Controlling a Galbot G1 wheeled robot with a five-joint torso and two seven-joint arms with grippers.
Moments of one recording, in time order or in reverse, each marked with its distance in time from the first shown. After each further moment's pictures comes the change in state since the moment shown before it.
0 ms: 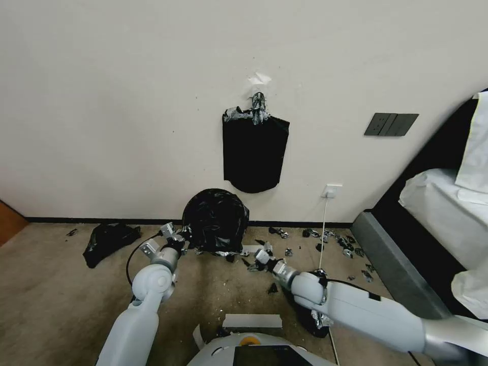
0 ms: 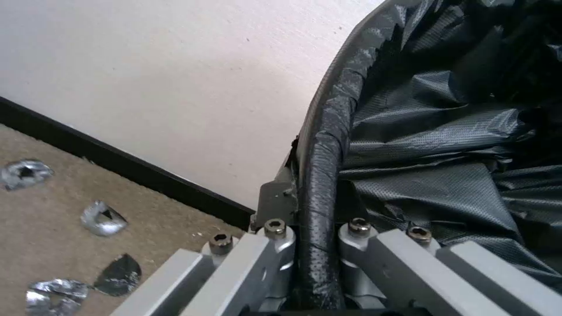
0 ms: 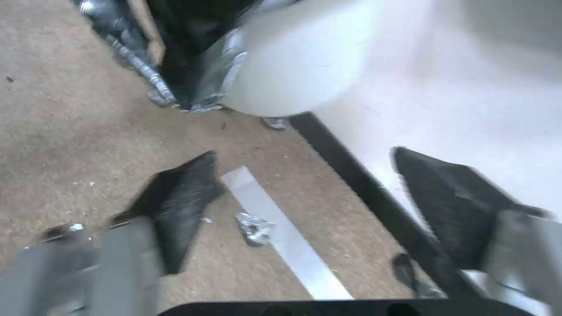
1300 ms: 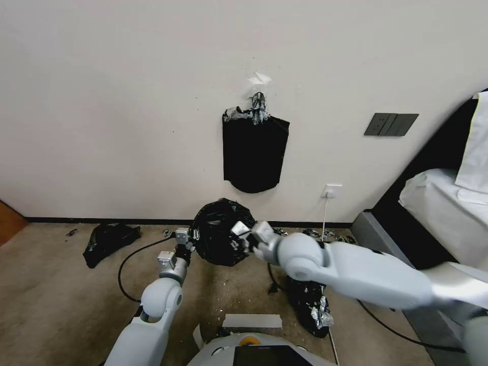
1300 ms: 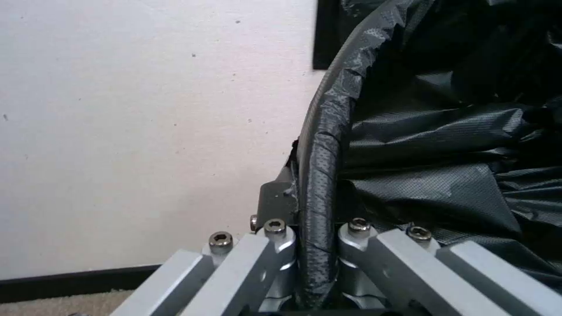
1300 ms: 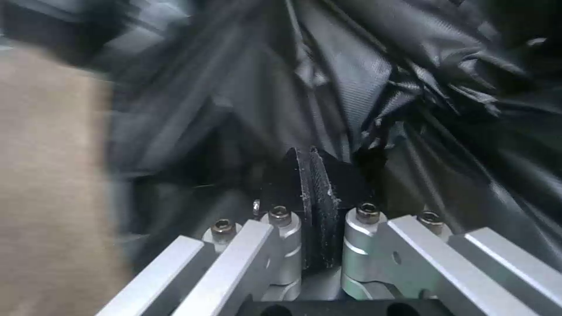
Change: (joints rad) left arm 0.102 -0.032 0.105 -0.055 0.629 -0.168 0.205; right arm 0.580 0.296 -0.224 0.113 0.791 -0.571 0.266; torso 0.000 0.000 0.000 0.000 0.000
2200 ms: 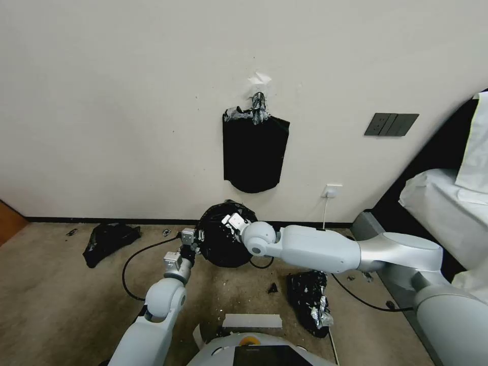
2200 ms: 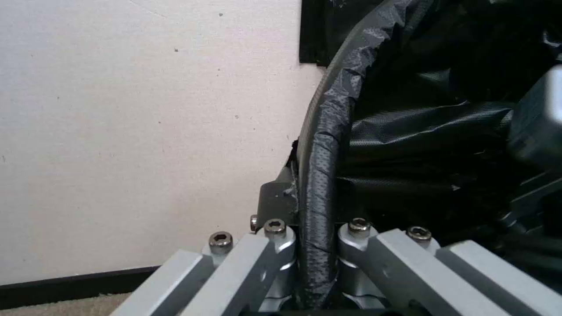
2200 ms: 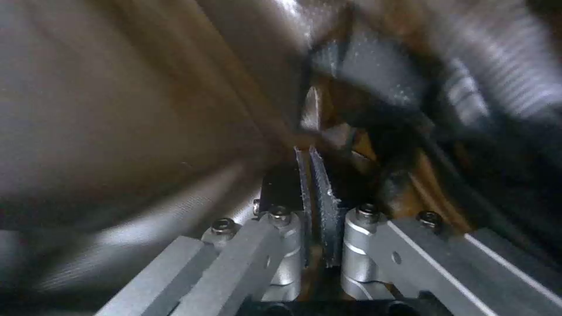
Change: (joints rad) left arm -0.019 -0.013 0.017 0.032 0.023 -0.006 0.015; right arm 0.086 0.186 -0.155 -0.345 0.016 0.005 0.092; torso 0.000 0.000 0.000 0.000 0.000
